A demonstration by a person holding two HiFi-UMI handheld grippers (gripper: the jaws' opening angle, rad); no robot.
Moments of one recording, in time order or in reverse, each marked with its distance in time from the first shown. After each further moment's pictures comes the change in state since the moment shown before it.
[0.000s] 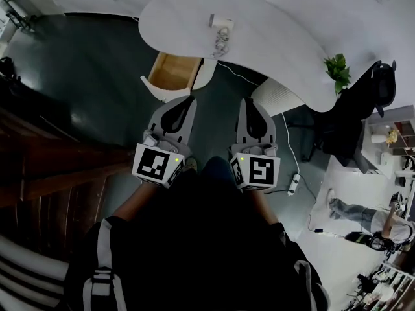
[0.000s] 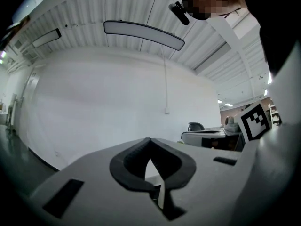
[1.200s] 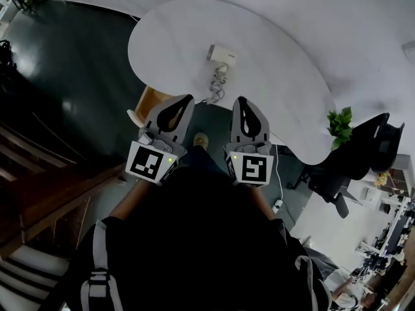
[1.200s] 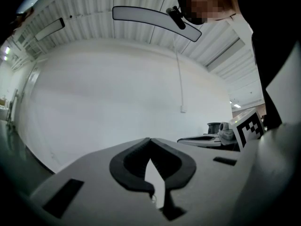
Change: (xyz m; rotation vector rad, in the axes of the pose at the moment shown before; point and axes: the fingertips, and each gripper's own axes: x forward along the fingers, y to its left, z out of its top) left arm 0.191 0.121 -0.005 -0.043 0.000 0.051; right arm 0.224 -0.079 -0.040 -0.067 0.101 0.137
